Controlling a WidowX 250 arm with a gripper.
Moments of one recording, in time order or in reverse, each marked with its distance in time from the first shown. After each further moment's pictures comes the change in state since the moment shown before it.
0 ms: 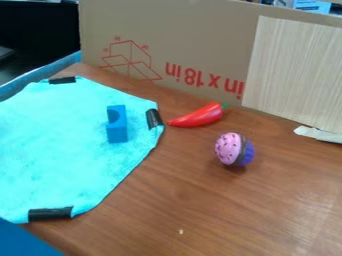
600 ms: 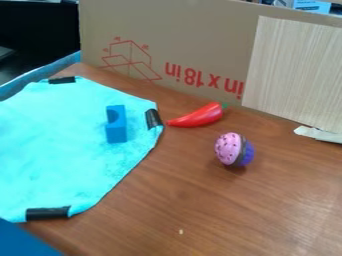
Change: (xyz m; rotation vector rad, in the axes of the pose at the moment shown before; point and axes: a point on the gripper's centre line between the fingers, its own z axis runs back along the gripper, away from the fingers) arm 0.008 -0.006 -0.008 0.028 -0.047 0.064
